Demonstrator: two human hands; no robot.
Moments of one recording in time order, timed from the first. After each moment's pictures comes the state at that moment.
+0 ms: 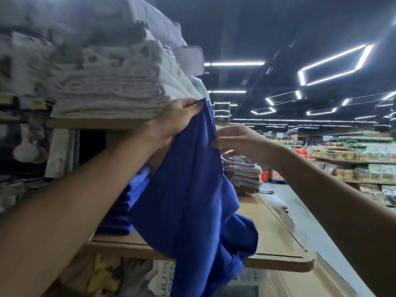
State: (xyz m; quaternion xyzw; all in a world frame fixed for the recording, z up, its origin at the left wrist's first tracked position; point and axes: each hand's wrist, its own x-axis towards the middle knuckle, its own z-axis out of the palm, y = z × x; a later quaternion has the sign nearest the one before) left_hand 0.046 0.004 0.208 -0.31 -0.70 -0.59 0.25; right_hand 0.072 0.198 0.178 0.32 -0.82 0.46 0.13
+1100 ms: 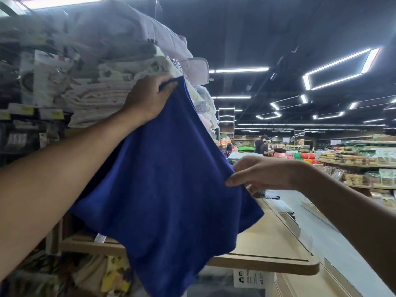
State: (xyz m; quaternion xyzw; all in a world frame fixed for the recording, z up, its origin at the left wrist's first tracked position) left_hand 0.063 -0.076 0.262 -0.28 -0.75 -0.22 0.56; right_hand 0.108 0.221 0.158 0.34 -0.85 0.39 -0.12
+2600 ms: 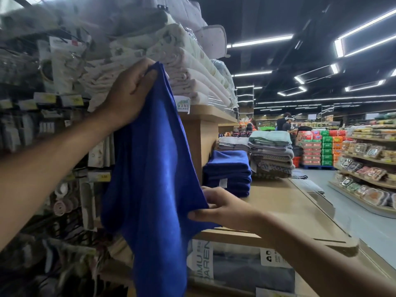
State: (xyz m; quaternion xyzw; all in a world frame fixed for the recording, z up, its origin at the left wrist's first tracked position) left_hand 0.089 -0.135 0.214 -0.34 -0.74 -0.20 0.54; right_hand 0.067 0.110 0.014 0.44 -0.75 0.49 -0.02
